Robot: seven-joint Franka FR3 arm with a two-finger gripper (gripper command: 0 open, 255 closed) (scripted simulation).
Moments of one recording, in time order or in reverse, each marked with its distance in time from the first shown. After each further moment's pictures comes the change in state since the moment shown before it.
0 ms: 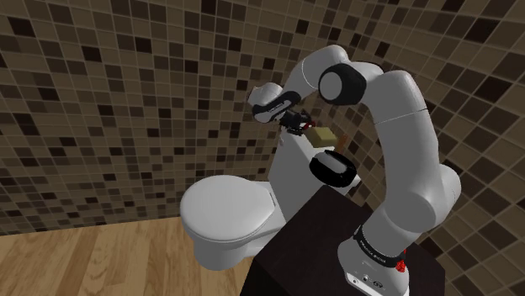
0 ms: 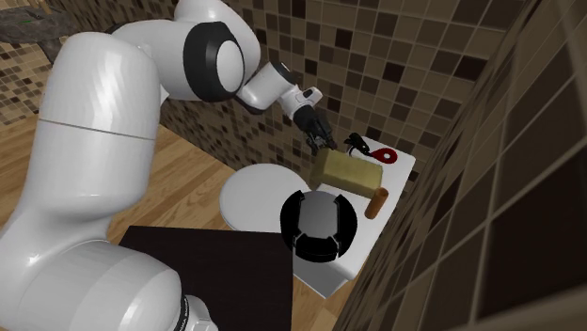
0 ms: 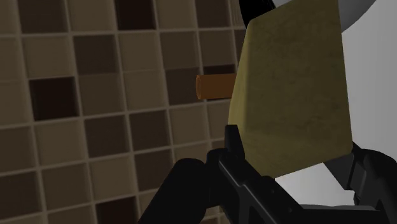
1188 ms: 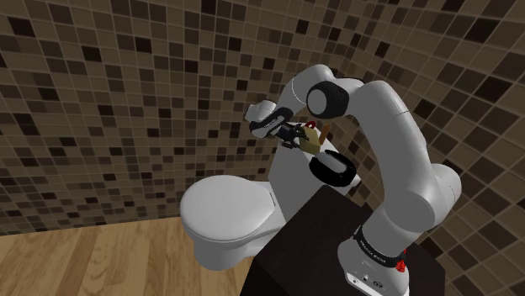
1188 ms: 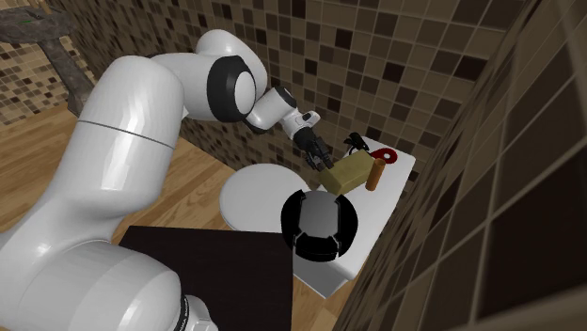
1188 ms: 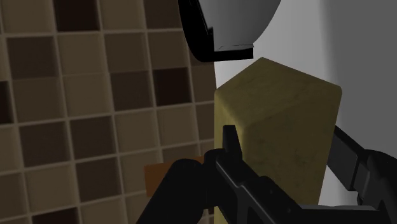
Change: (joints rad) arm -0.013 0.180 0.008 0.088 0.017 0.062 0.069
